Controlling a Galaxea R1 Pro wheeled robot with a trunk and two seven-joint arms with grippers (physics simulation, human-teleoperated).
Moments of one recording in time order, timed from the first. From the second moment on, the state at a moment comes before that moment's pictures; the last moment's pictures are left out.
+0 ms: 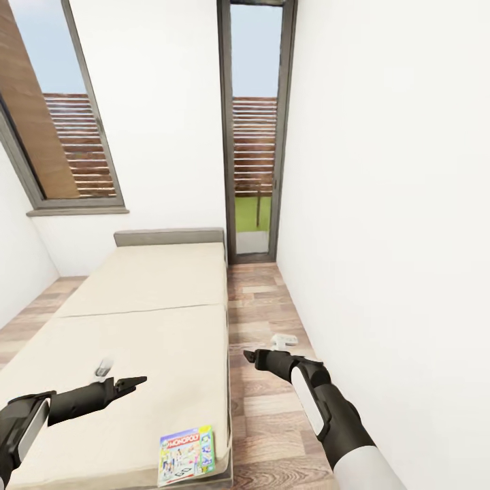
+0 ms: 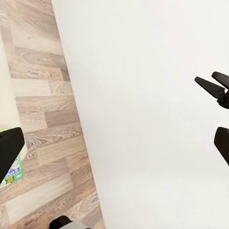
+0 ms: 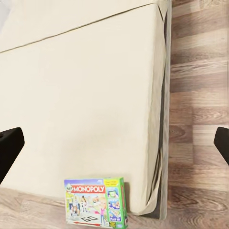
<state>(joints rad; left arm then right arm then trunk) -0.49 0.36 0.26 -0.74 0.15 0.73 -1.20 -0.53 0.17 0.12 -1.01 -0.24 0.59 0.12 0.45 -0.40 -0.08</state>
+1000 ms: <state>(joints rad) -0.42 0.34 0.25 -0.59 0.14 0.77 -1.23 -0.52 0.17 0.12 -1.02 -0.24 0.59 0.14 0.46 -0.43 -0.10</state>
